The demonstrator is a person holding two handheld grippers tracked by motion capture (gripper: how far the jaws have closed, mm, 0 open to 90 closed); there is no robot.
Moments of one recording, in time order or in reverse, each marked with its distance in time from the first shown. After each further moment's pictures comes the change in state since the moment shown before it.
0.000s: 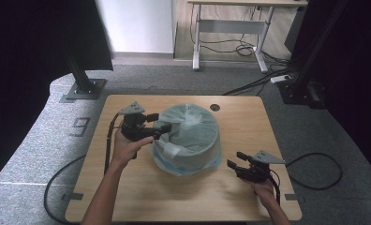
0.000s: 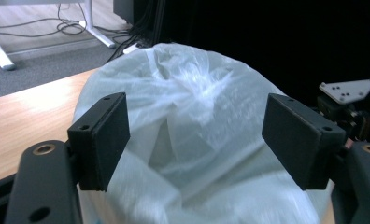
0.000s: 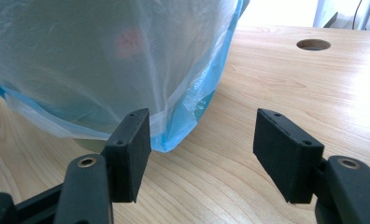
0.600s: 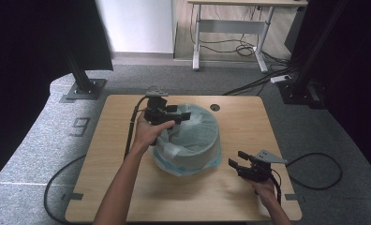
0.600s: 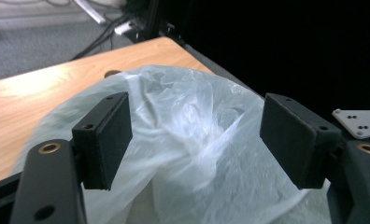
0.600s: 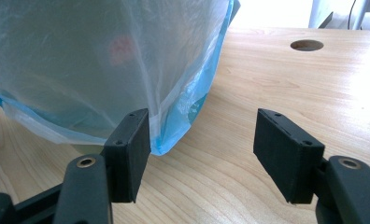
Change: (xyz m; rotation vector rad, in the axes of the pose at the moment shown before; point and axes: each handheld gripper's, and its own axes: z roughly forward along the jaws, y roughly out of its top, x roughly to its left) left arm -0.001 0.038 0.067 0.114 -0.023 -0.066; right arm -0.003 0.001 -0.003 -0.012 -0.009 0.029
